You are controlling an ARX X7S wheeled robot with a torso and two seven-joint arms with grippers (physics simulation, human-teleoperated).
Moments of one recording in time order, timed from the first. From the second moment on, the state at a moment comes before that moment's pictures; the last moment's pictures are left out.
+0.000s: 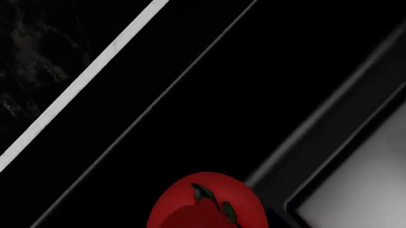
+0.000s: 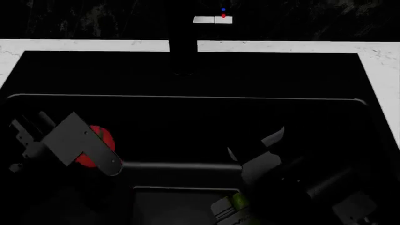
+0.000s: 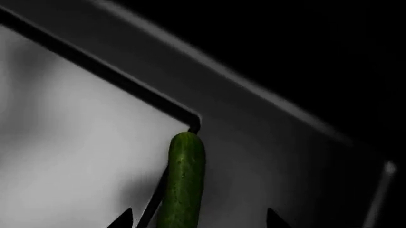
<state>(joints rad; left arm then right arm) -0.90 -0.51 0.72 0.24 -0.27 -1.12 0.10 1.16 0.43 -0.89 0.34 0.99 1.33 0.20</state>
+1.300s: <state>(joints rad) -0.78 -0.46 0.54 0.38 -0.32 -1.11 0.03 1.09 0.49 -0.87 0.30 1.01 1.19 0.25</state>
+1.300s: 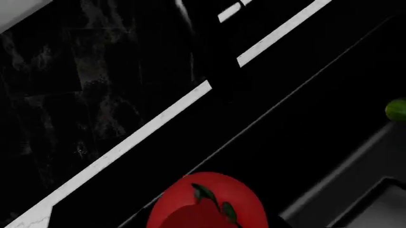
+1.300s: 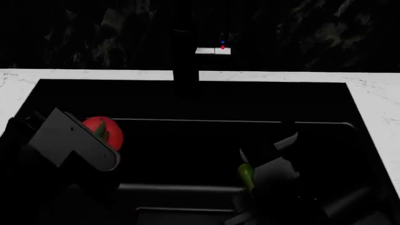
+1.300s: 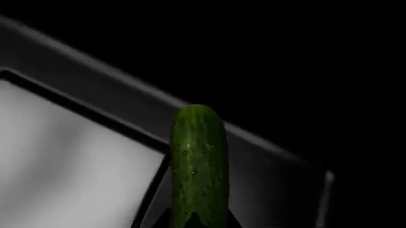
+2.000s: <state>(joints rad) -0.76 -0.47 0.46 0.48 -0.25 -1.20 -0.09 1.10 0.68 -0.71 -0.17 1.16 1.27 0.49</state>
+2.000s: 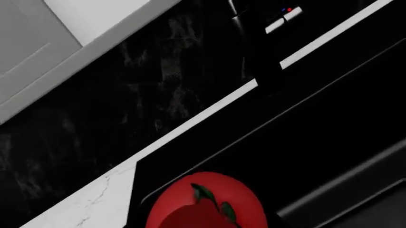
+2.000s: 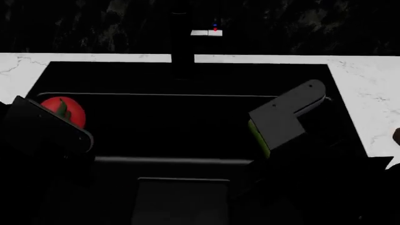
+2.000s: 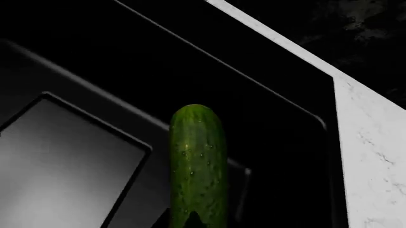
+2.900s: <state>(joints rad) -0.77 -0.45 0.47 0.71 -0.29 -1.34 -0.14 1.07 0.84 -0.51 -0.44 1.42 1.27 0.70</state>
